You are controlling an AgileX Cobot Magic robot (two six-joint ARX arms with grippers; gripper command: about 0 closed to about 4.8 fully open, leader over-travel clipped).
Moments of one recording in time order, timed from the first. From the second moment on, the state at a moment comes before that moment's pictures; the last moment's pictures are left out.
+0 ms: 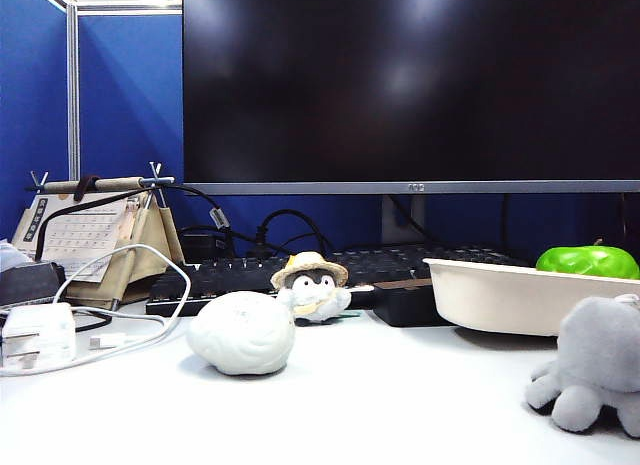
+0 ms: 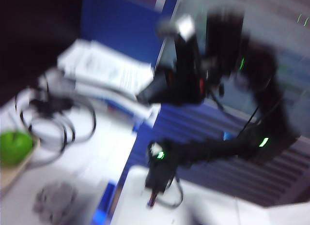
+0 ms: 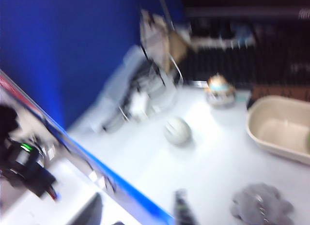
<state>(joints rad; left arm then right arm) -0.98 0.63 1.14 -0.60 0.49 -0.20 0.31 0.23 1.05 -1.11 -0.50 0.24</state>
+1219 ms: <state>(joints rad) -0.98 0.44 0.77 -0.40 -0.01 0.12 -0.20 0.01 0.80 -0.94 -0.44 0.16</state>
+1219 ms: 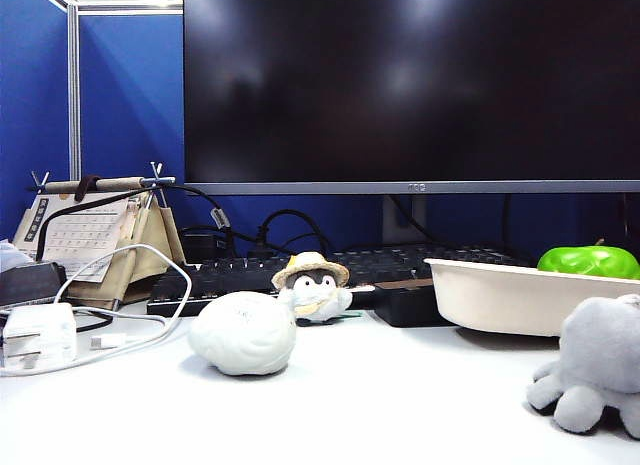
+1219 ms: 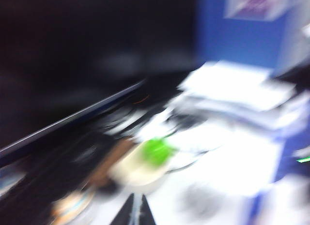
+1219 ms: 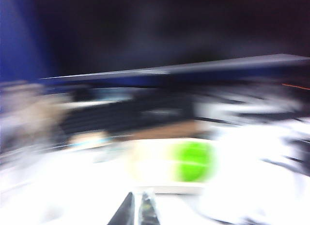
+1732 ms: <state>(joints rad) -0.98 0.77 0.60 -0.20 -0.09 0.26 -0.20 0.01 0.47 -0.51 -0.13 0.19</state>
